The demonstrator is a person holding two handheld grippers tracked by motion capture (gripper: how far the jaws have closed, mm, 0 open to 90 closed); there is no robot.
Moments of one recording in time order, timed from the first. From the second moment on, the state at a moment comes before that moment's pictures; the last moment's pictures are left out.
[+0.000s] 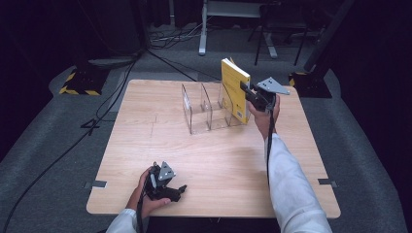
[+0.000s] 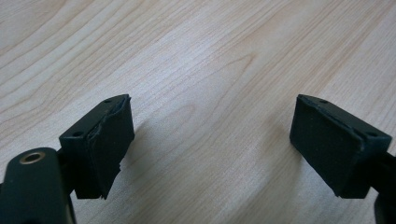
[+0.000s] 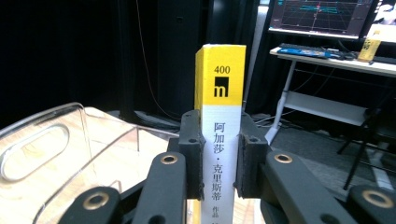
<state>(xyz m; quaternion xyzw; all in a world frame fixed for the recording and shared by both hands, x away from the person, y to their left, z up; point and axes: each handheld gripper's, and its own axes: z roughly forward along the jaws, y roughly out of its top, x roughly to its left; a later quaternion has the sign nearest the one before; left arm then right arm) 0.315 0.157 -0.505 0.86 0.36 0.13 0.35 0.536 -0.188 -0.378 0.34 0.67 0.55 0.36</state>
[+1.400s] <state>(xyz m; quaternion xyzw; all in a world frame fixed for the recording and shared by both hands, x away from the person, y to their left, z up) 0.316 0.158 -0.505 0.86 0.36 0.13 0.34 0.464 -0.245 -0.380 0.32 0.78 0.45 0.30</state>
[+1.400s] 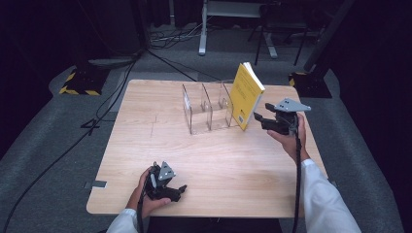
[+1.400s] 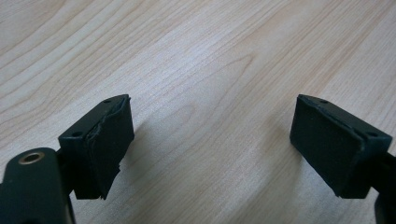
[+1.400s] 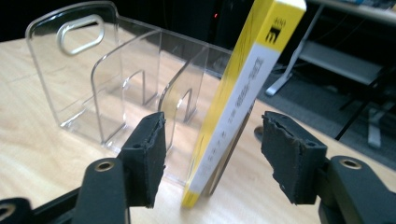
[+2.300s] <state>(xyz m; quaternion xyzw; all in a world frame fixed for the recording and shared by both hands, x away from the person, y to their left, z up) 0.316 0.158 -0.504 0.86 0.35 0.14 0.34 0.408 -0.279 -0.411 0.27 0.85 0.38 0.25</state>
